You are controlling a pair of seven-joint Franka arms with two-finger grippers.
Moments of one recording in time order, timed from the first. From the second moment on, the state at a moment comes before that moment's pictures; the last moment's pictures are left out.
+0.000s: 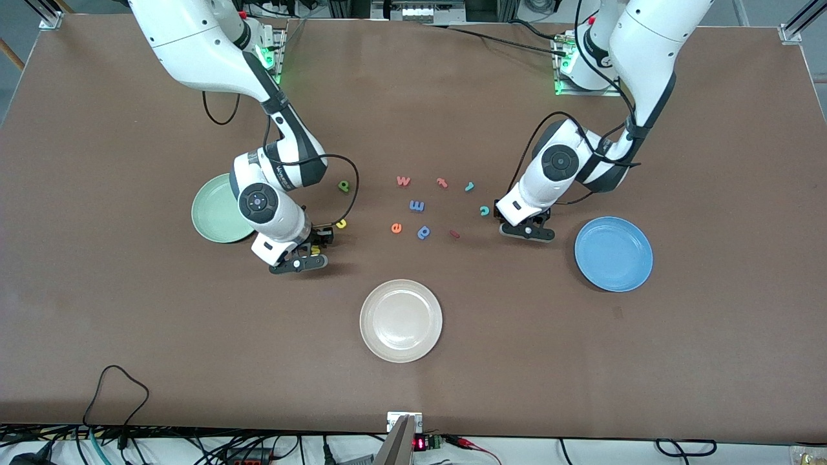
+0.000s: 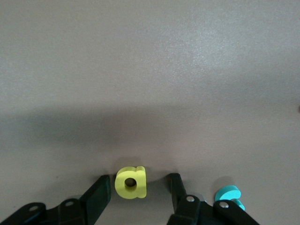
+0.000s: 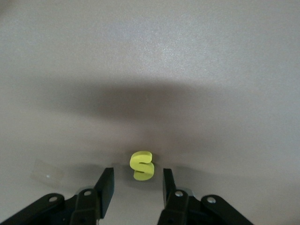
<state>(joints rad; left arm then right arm) -0.15 0.50 -0.31 -2.18 0.16 2.64 -0.44 0.43 0.63 0.00 -1.82 0.06 2.41 0.21</state>
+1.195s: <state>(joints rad) -0.07 0.41 -0.29 -1.85 0.26 1.97 -0.30 0.43 0.65 0.00 -1.82 0.06 2.43 0.21</state>
